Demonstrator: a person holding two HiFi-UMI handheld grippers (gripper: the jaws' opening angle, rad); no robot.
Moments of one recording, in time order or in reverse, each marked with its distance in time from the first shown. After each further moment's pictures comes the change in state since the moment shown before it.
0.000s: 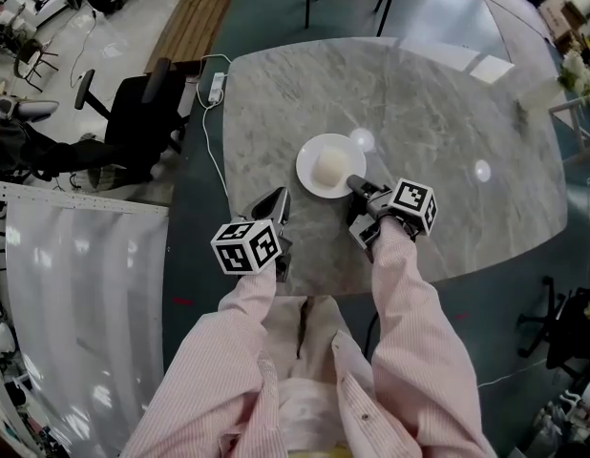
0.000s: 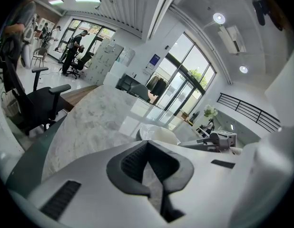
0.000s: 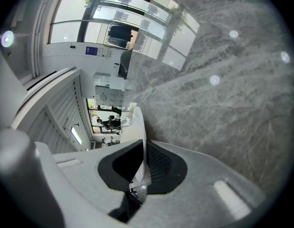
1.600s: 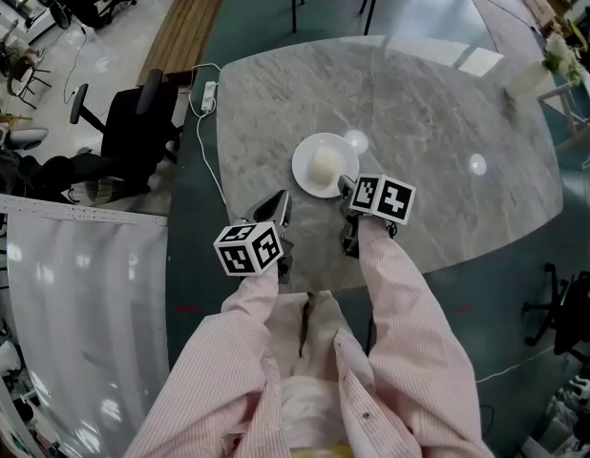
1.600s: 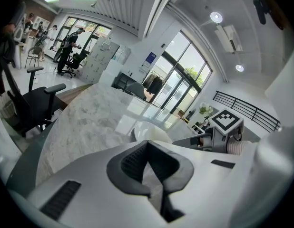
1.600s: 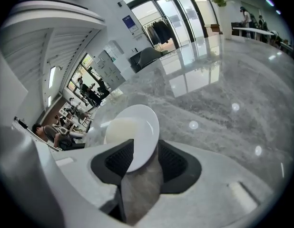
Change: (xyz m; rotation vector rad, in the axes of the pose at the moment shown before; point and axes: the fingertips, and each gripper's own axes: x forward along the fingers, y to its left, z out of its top) left arm -0.002 -0.018 -0.005 0.026 0.027 -0.036; right arm -0.015 -0.004 0.005 -0.638 -0.042 -0.453
